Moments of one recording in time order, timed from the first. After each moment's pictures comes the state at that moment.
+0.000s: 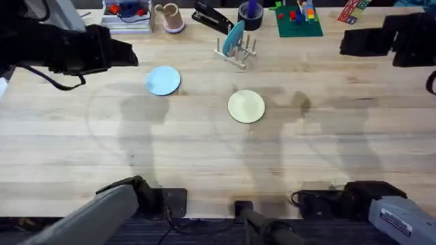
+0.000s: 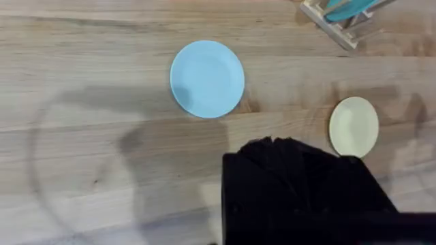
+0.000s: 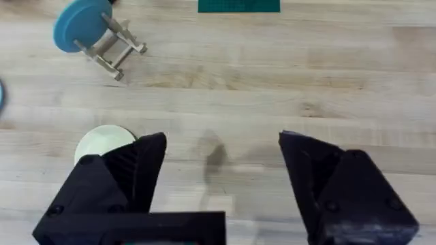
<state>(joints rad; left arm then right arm) 0.35 1.22 1.18 -1.06 0.49 0.19 0.00 0.98 1.16 -0.94 -0.03 0.00</state>
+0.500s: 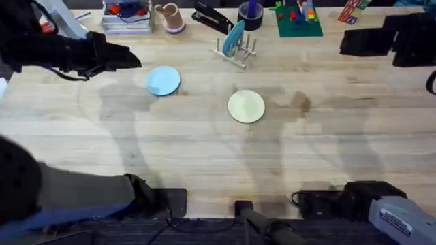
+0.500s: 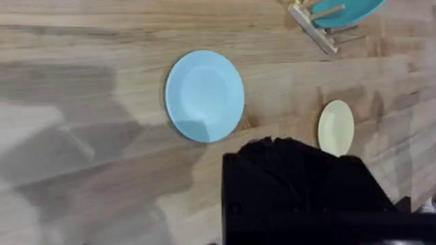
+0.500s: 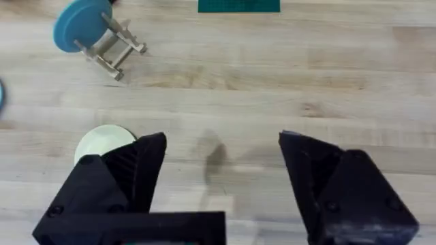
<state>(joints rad) 0.50 1.56 1.22 -1.02 0.77 0.38 0.00 0.98 1.16 -0.94 -0.03 0.00</state>
